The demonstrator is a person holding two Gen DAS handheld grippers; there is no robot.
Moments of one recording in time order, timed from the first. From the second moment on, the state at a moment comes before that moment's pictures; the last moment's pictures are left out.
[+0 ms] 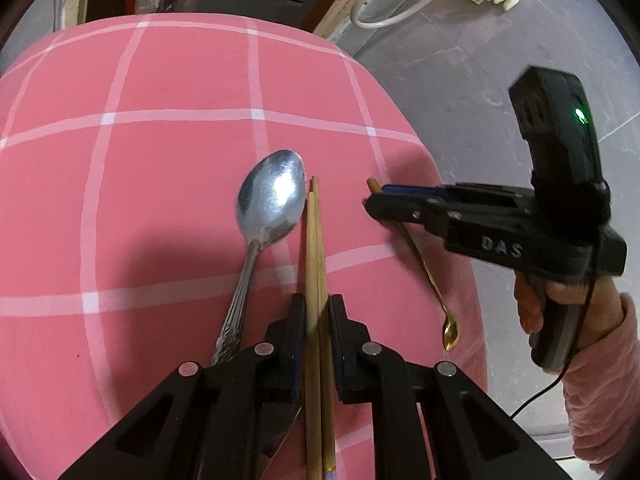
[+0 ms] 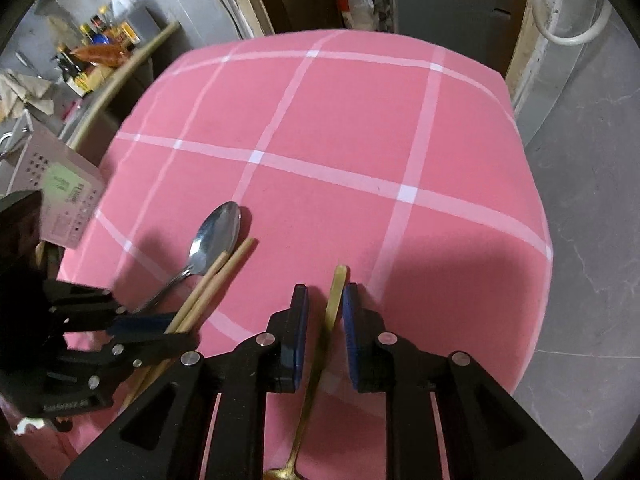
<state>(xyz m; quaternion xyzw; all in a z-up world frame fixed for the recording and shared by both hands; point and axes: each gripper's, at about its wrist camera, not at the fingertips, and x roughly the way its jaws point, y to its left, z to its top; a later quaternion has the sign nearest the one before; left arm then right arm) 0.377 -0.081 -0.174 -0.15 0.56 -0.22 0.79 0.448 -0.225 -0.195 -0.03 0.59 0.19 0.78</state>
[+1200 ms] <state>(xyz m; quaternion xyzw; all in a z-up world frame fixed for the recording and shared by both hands) 0.278 -0.007 -0.067 -0.15 0.36 -0.25 0.88 0.258 -0.247 -0.067 0.18 0.31 0.14 0.92</state>
